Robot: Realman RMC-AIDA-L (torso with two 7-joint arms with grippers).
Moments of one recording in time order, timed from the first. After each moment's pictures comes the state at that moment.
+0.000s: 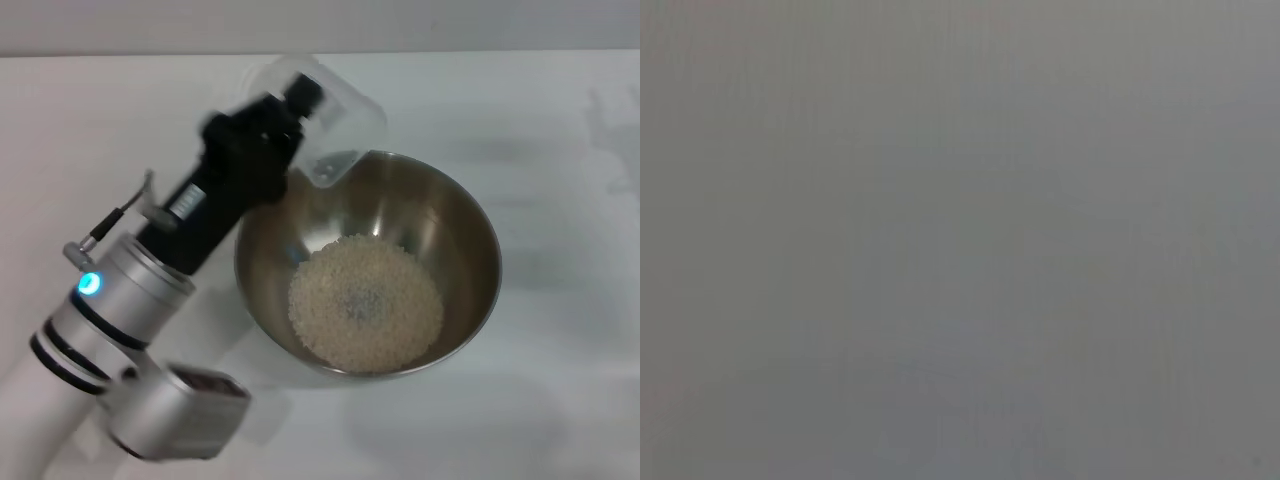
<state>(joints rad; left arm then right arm) -0.42 -2.08 -0.54 -0.45 2.54 1.48 1.33 0.49 2.04 -2.00 -0.15 0.68 -1.35 0.15</state>
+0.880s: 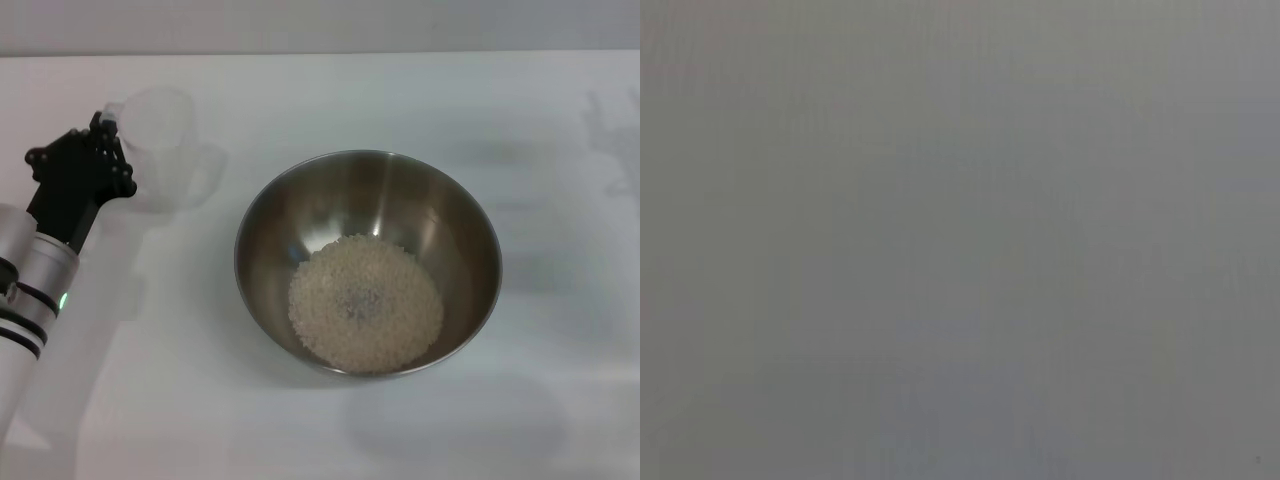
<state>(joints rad) -0.38 -2.08 -0.72 -0.37 2.19 1.05 0.10 0.48 2.05 -2.00 -0.16 0.68 -1.36 0.15</state>
